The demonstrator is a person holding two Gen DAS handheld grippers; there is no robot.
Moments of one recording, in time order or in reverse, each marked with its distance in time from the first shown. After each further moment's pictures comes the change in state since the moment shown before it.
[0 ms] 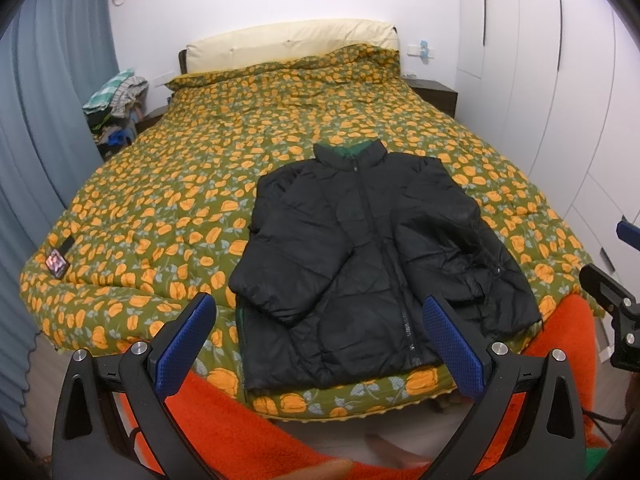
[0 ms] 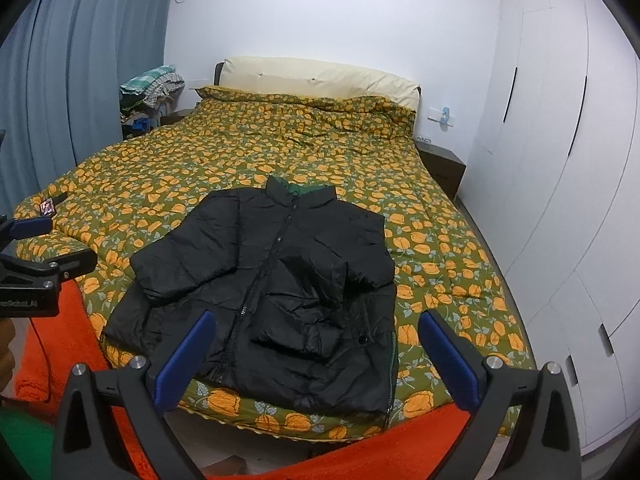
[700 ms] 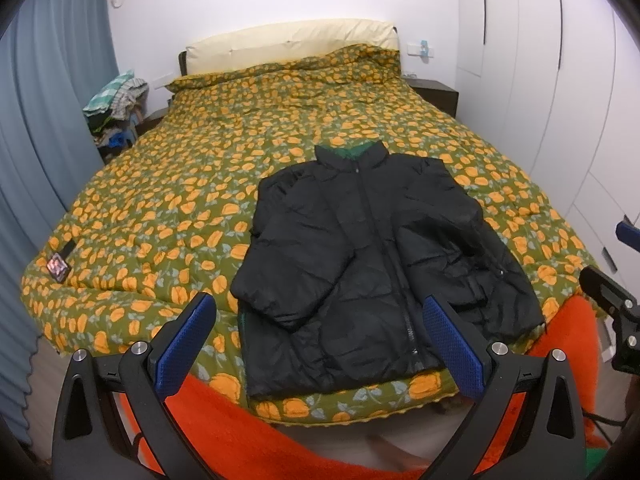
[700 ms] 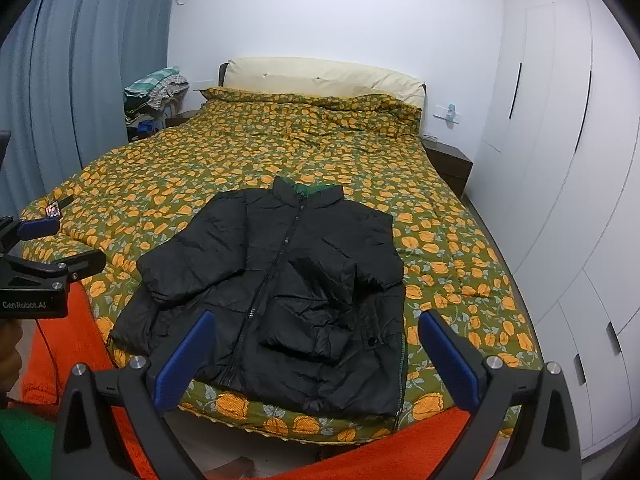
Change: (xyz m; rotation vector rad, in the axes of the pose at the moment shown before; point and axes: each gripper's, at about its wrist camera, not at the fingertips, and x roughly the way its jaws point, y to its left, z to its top) left arm 0.006 0.000 0.009 0.005 -0.001 0.007; right arm 0.007 -0.002 0.003 0.026 0.018 0.037
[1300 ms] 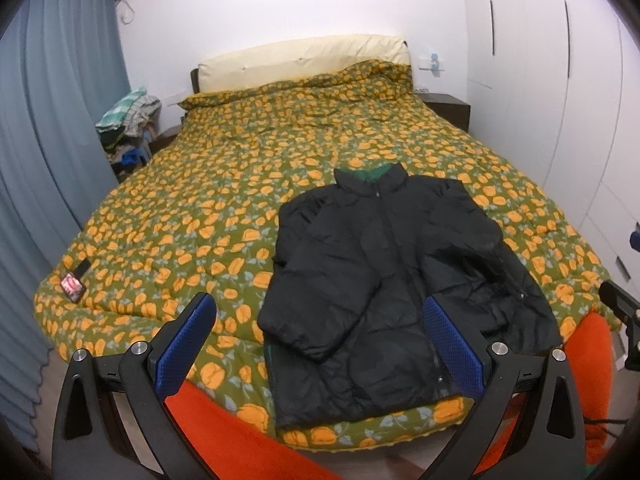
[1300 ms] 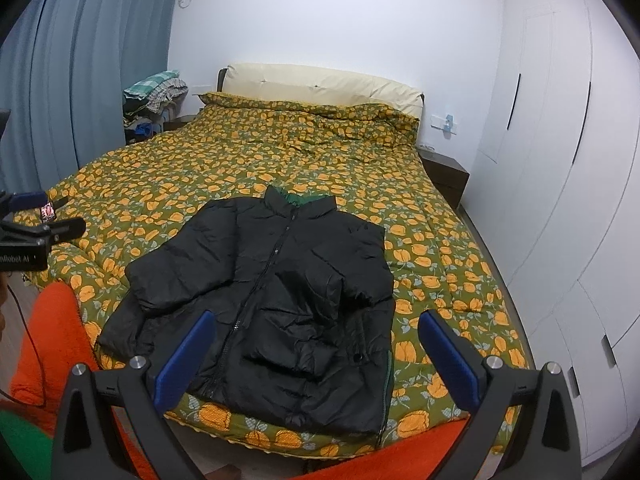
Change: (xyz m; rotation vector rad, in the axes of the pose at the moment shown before) left arm 0.001 0.025 0.029 0.012 -0.064 0.053; right arm 0.009 -0.010 0.011 -0.040 -0.042 -0.023
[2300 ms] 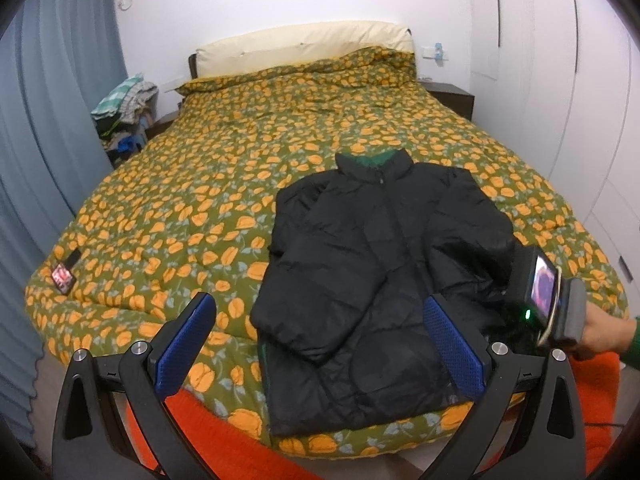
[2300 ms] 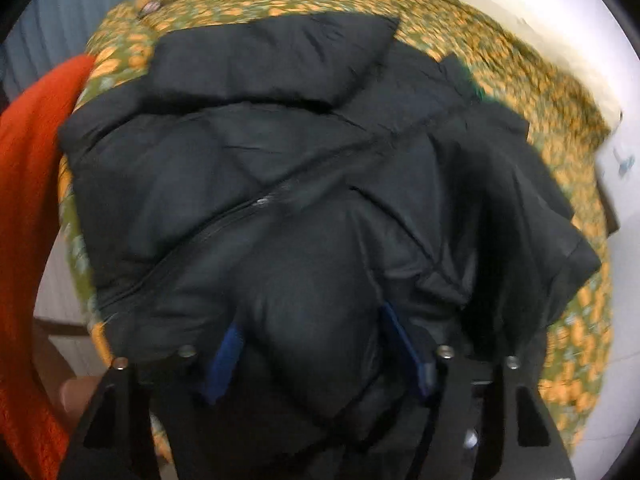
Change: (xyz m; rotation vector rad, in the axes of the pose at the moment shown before) left arm 0.039 0.002 -0.006 -0.020 0.057 -0.006; right arm 0.253 0.058 -0.087 -0.524 0.393 0.428
